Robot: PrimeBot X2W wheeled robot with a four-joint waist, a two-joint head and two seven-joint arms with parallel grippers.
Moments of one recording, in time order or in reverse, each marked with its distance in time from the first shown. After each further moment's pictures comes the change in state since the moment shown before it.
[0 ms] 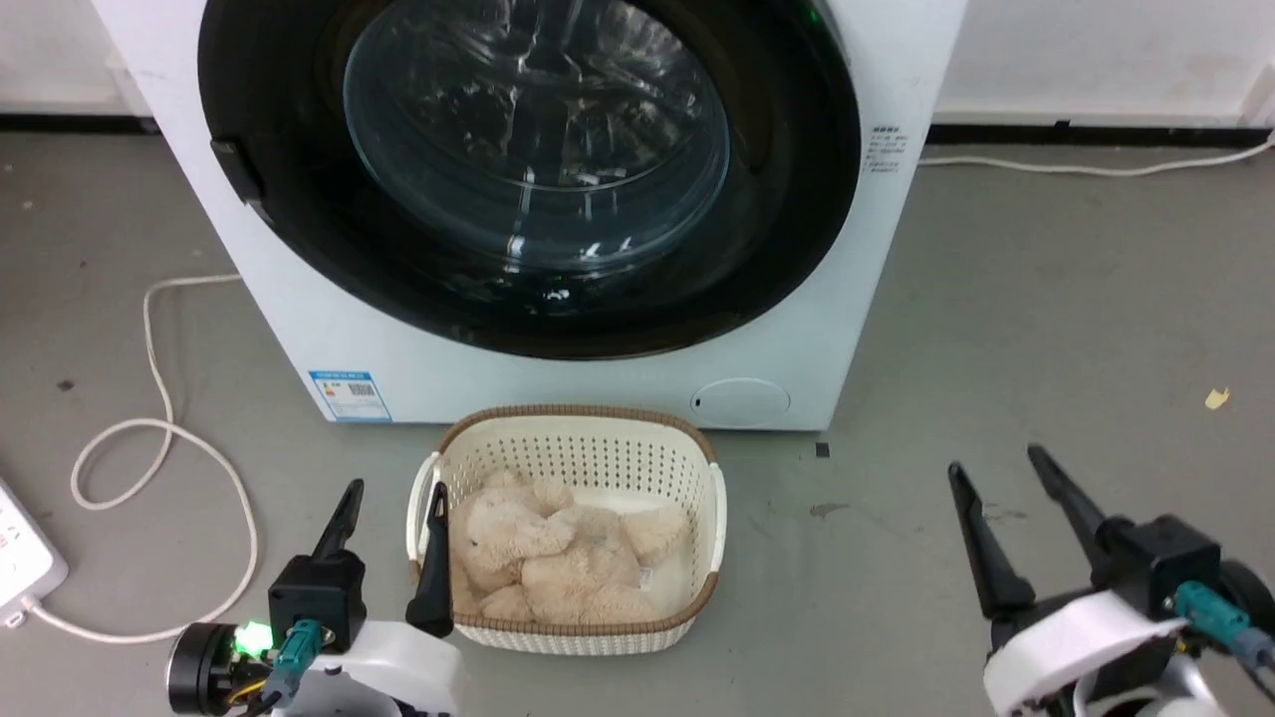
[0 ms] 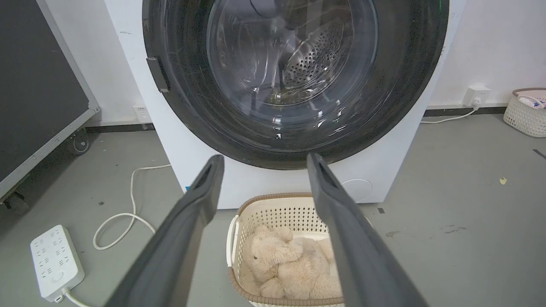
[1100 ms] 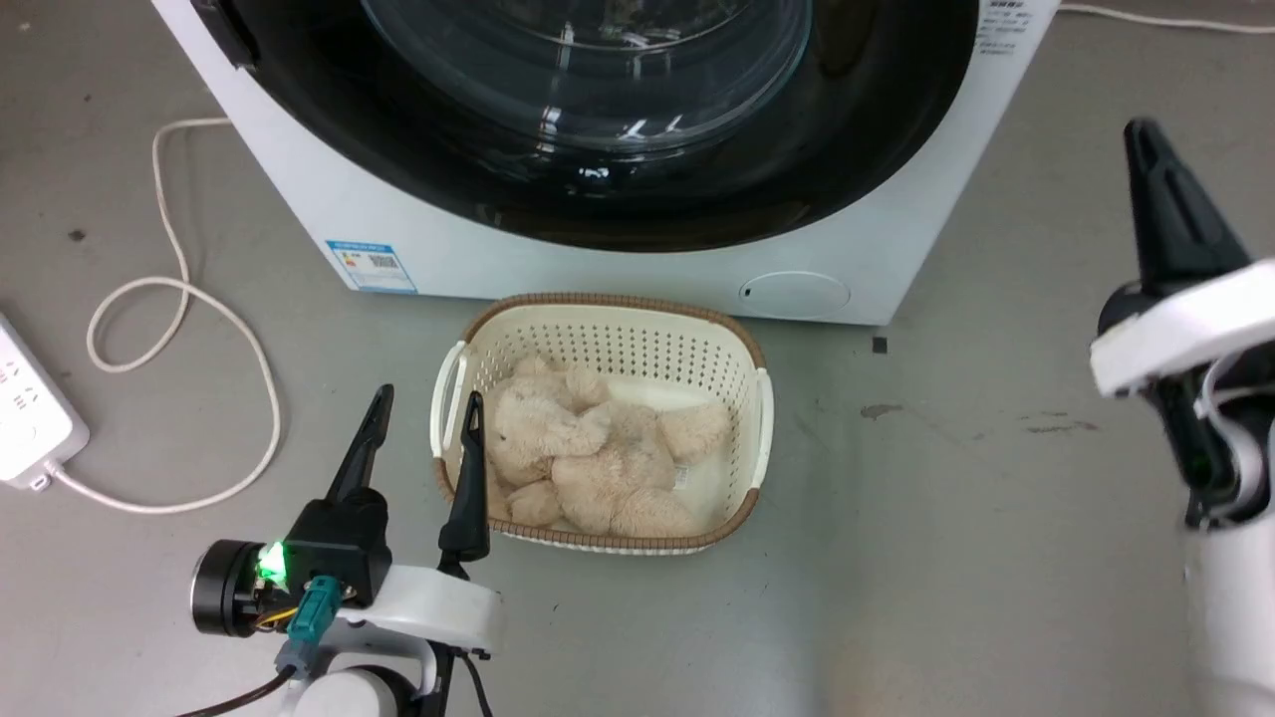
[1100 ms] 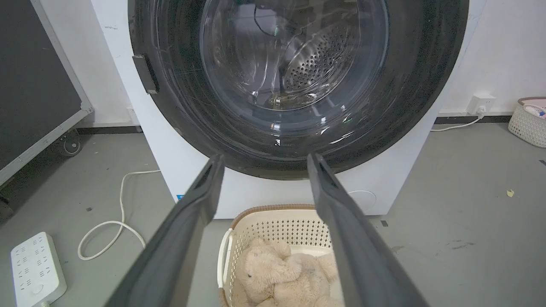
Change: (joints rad) left arm -0.103 0.000 -0.077 -0.047 -0.024 0.035 -0.069; right arm -0.503 -0.092 -0.064 0.116 0.256 0.000 0.123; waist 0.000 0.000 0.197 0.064
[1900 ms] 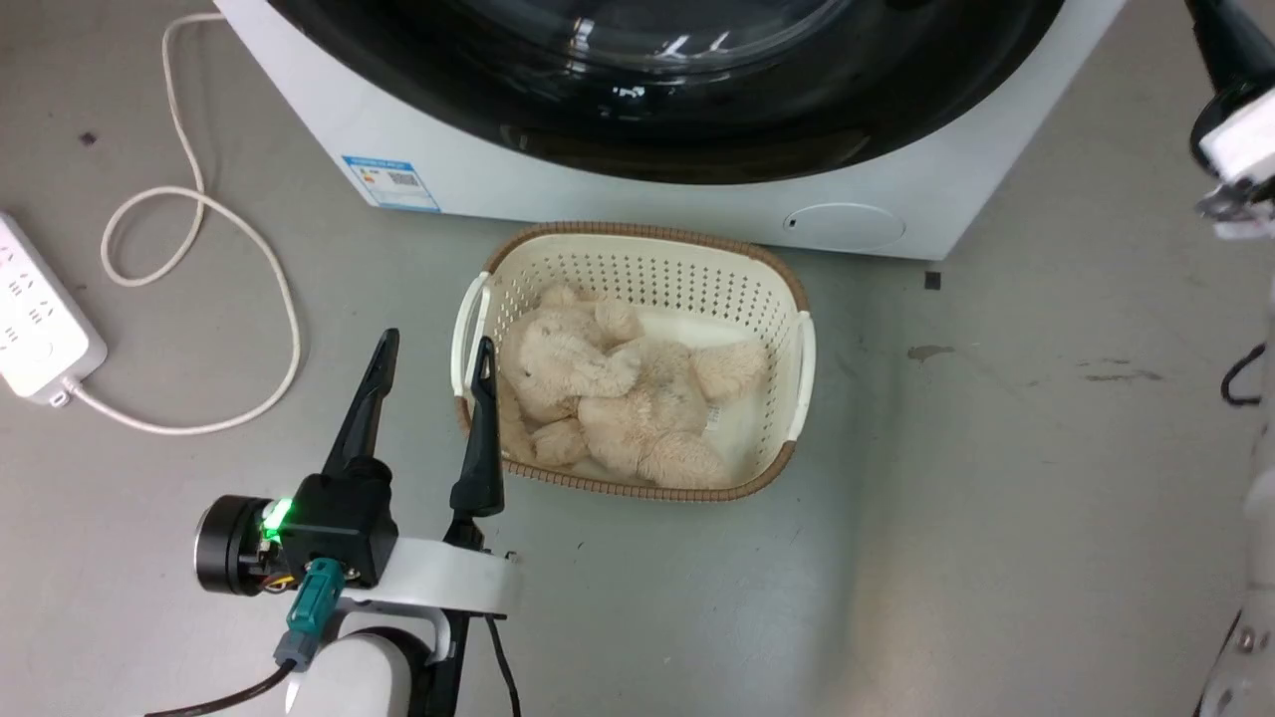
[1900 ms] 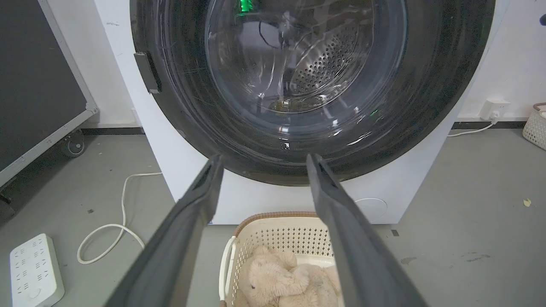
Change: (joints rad) left arm -0.060 0.000 -0.033 -0.032 -0.012 0.026 -0.052; right arm -0.373 0.004 -0.166 0.323 0.308 0.000 0.297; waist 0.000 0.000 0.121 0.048
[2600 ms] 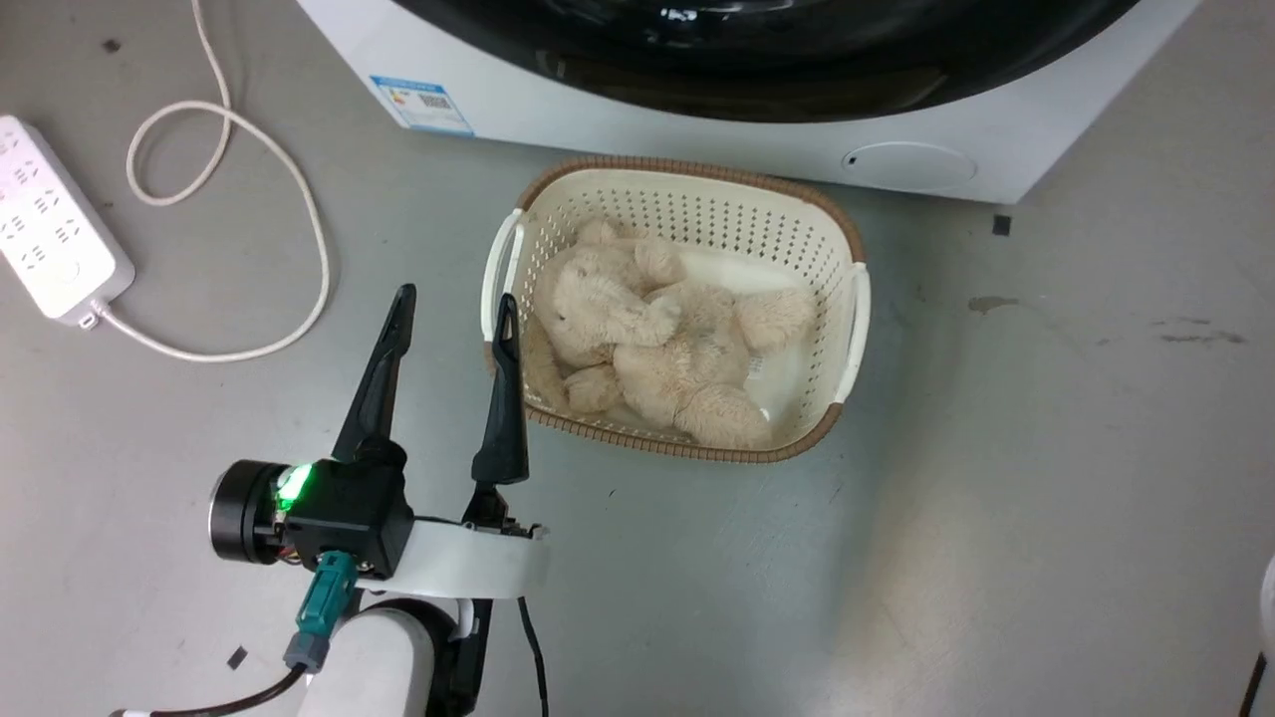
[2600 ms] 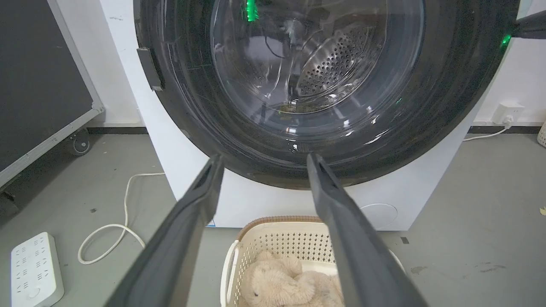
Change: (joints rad) left arm -0.049 0.000 -0.054 -0.031 -0.024 0.035 -0.042; right arm -0.306 -0.026 -0.130 0.240 0.063 0.000 0.264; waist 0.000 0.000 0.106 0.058
